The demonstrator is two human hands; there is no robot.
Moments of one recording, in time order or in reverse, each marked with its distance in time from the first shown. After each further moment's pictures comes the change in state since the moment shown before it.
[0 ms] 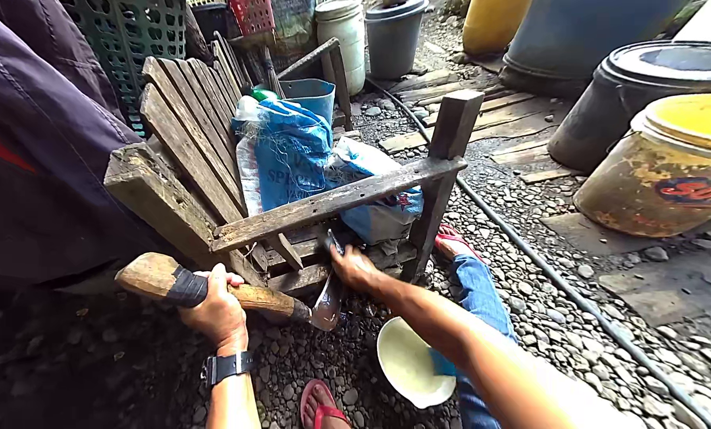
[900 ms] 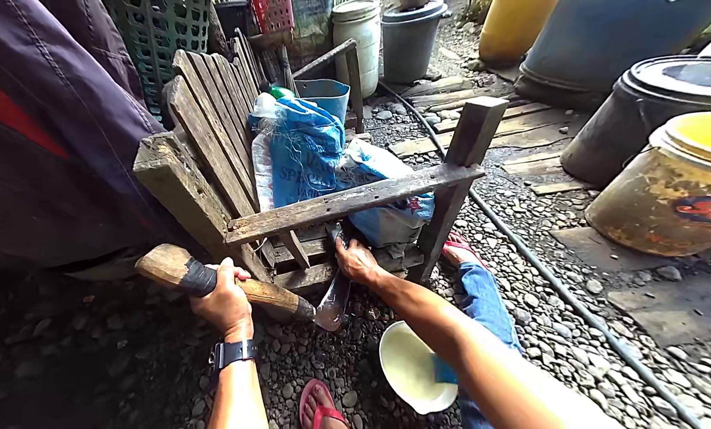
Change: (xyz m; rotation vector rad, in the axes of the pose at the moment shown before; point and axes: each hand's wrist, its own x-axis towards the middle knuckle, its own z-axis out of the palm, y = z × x) left_hand 0.006 -0.008 -0.006 -0.009 0.046 -0.049; right_hand 0.015 -0.006 0.003 -0.053 0.021 0.028
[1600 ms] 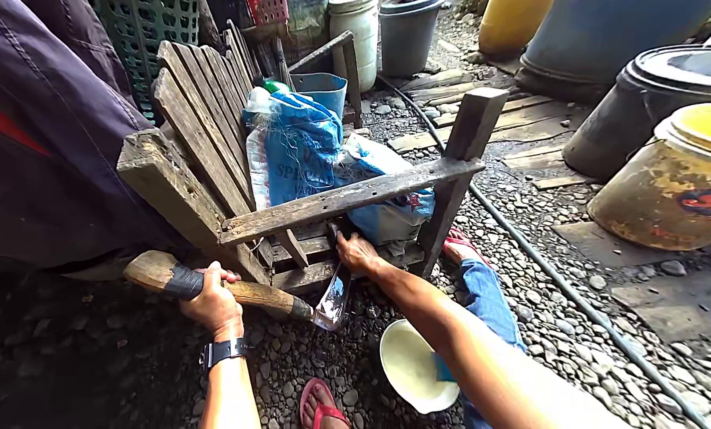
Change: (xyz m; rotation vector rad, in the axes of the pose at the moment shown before) left_hand 0.011 -0.014 -0.007 -0.001 0.061 -0.072; right_hand 0.018 0.009 -0.011 0.010 -0.025 0.026
